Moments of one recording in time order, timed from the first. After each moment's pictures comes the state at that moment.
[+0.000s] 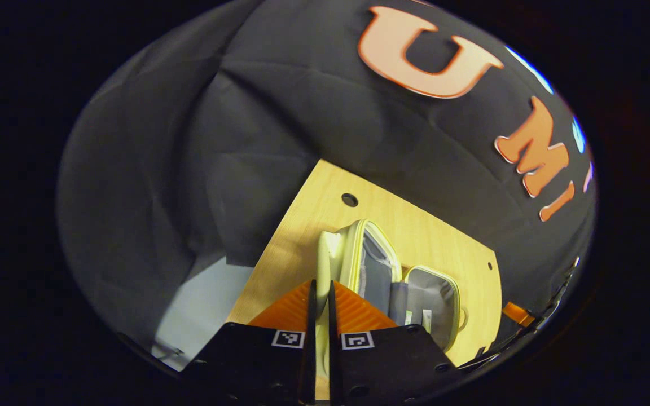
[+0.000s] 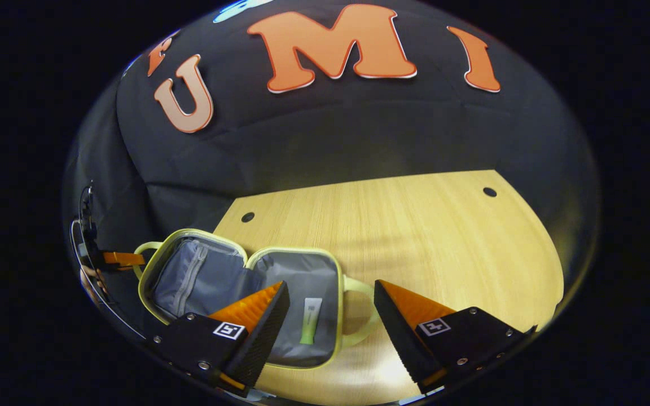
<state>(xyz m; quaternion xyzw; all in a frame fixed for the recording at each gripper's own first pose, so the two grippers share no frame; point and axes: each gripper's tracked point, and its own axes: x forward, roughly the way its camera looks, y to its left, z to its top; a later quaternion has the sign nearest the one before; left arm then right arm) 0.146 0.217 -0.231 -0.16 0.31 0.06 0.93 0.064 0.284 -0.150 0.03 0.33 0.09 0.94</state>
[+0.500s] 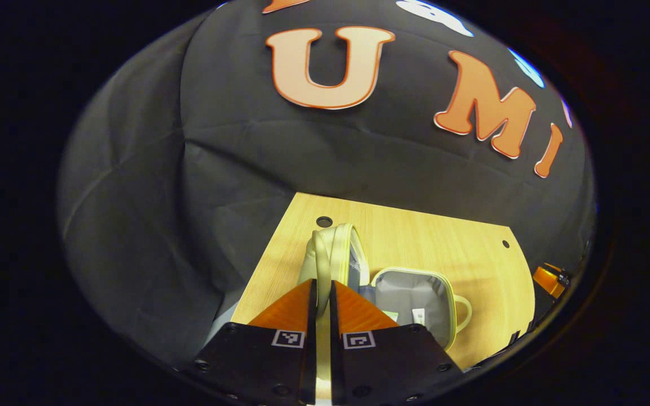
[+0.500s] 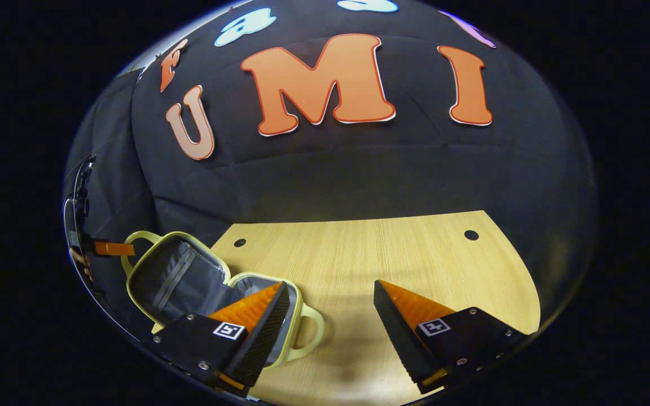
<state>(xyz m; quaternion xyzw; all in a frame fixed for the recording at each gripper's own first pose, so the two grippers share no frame) 0.128 0.085 -0.152 -0.02 0.27 0.09 0.96 0.086 0.193 -0.096 0.01 0.25 0.12 0.96</state>
